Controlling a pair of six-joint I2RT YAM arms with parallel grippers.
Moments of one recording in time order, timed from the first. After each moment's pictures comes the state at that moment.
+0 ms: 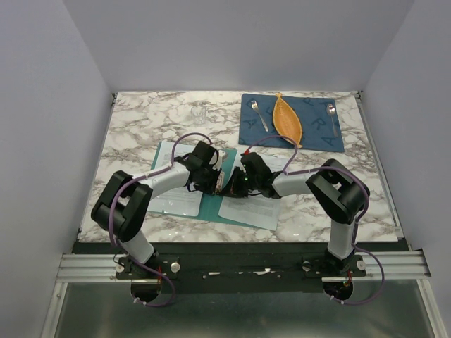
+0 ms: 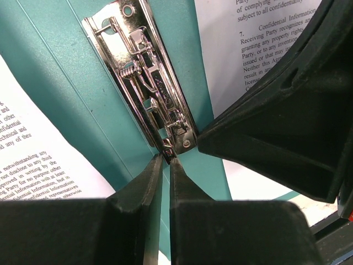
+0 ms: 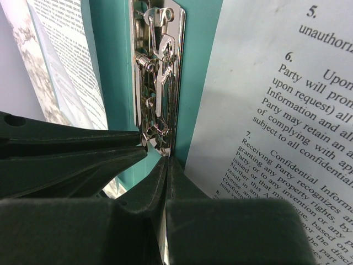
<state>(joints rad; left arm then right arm) -0.56 1.64 0.93 -0.37 0.22 -0.13 0.76 1.90 0.90 0.27 -0.29 1.00</state>
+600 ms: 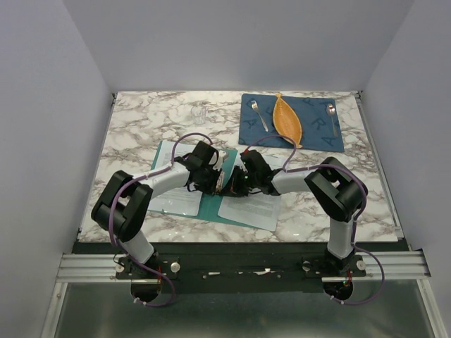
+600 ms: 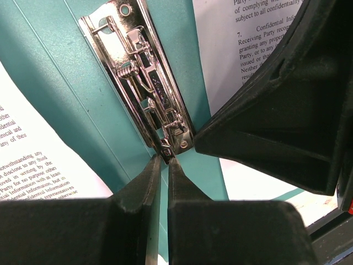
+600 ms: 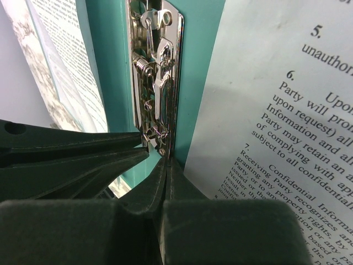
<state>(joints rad) -0.57 1.65 0.92 -0.37 0.24 -0.13 0.74 1.93 0.93 0.24 -0.35 0.99</state>
